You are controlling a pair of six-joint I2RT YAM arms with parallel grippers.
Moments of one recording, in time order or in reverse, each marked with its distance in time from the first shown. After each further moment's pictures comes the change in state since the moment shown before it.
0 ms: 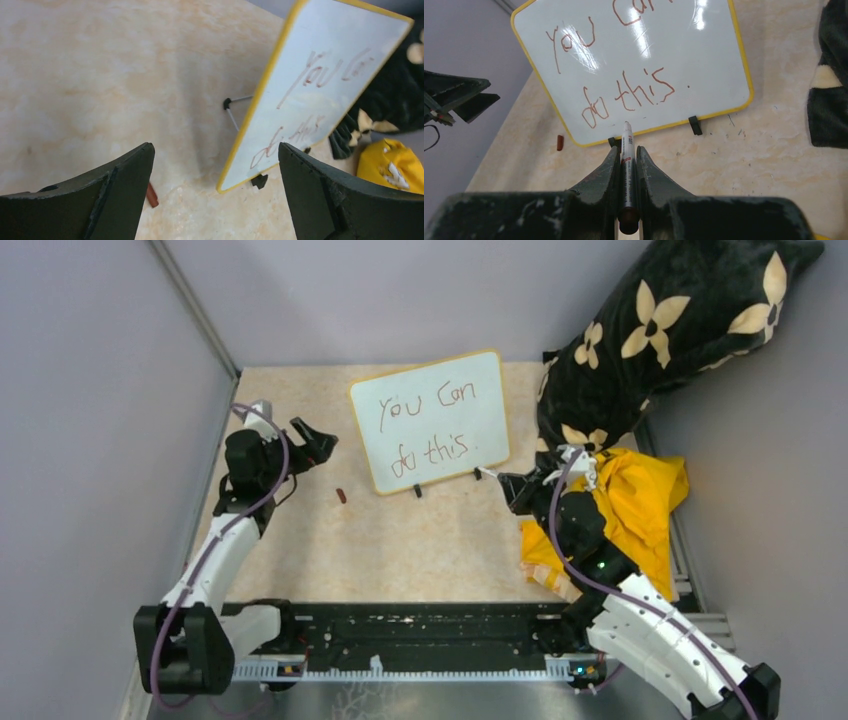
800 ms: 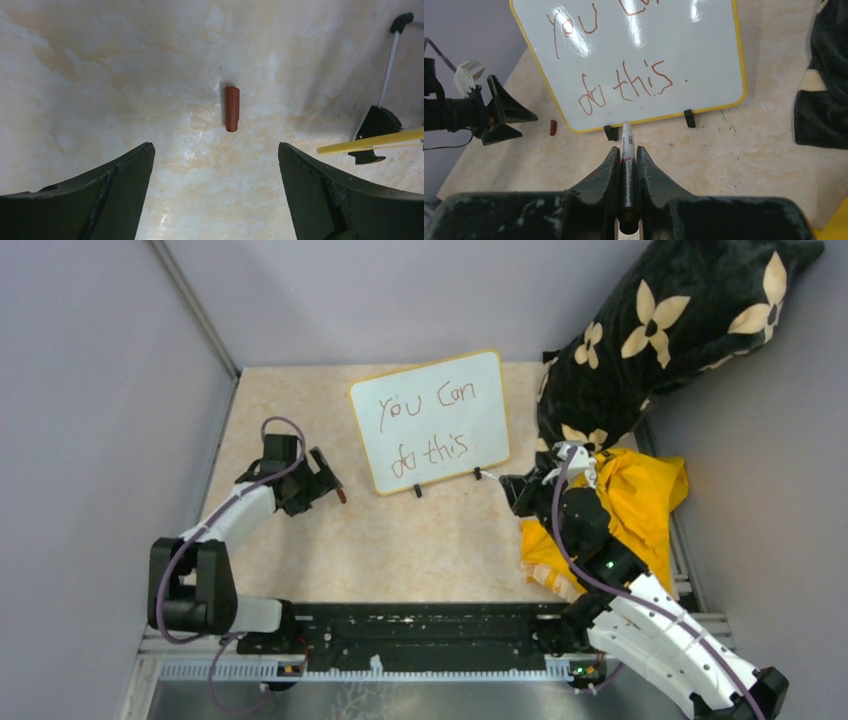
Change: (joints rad) left arm -0.044 0.244 0.097 -0.543 -0.311 -0.124; right arm 0.030 -0.010 0.097 -0.158 -0.010 -0.066
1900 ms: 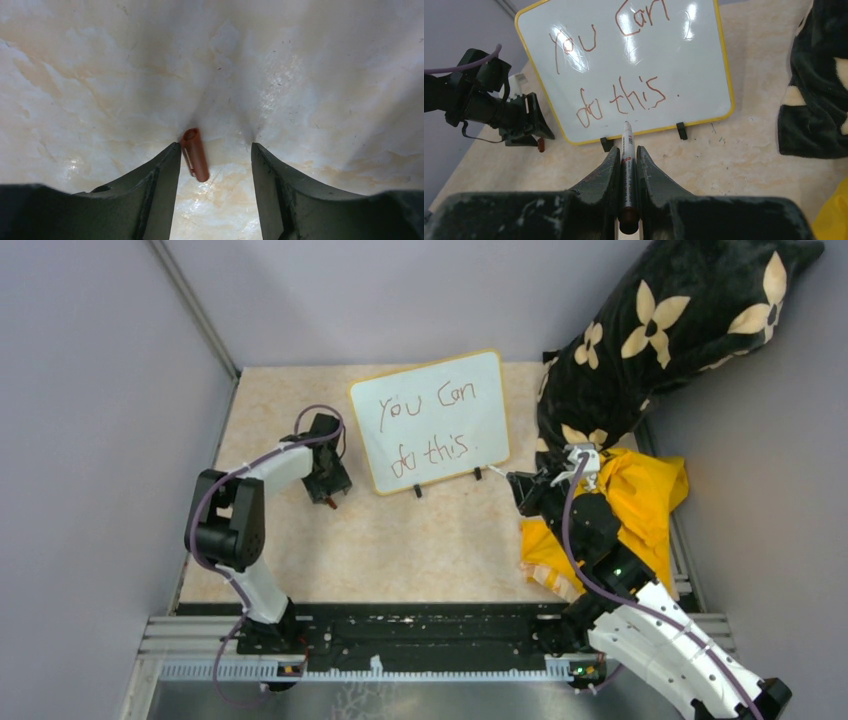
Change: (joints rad) left arm -0.181 0.401 0.330 -0.260 -0.271 -0.097; right arm 0.000 -0.055 -0.001 -0.007 0.037 -0.042
